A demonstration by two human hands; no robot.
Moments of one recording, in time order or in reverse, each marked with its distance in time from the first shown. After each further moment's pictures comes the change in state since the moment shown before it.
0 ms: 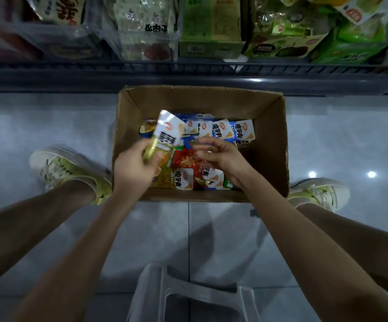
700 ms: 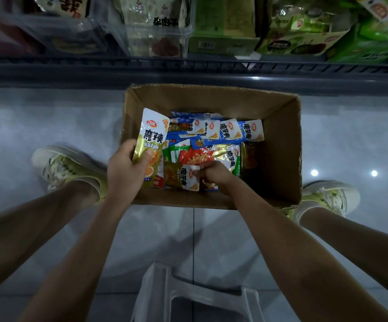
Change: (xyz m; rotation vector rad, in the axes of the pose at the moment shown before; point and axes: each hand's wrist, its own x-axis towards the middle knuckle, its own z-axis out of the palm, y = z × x) left_hand 0.008 -0.028 -0.004 -0.217 0.031 -0.214; right_hand 0.044 0.059 0.014 -0.383 0.087 0.250
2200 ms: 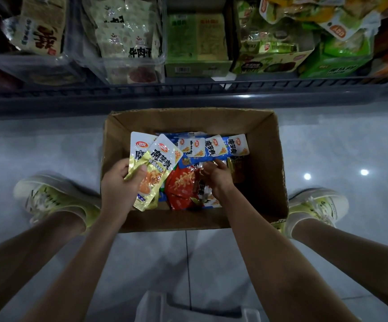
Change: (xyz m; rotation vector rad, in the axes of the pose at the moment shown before) left_hand 0.013 0.011 0.018 -0.150 -0.048 -0.083; right_hand 0.022 -0.006 -0.029 0.830 0.318 0.057
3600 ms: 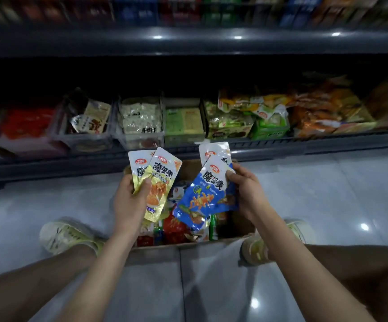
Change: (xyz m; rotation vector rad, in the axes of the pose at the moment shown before) left_hand -0.070 0.094 -0.037 -0.343 0.091 0.176; right_hand -0.200 -0.099 -0.049 -0.012 -0.297 -0.566
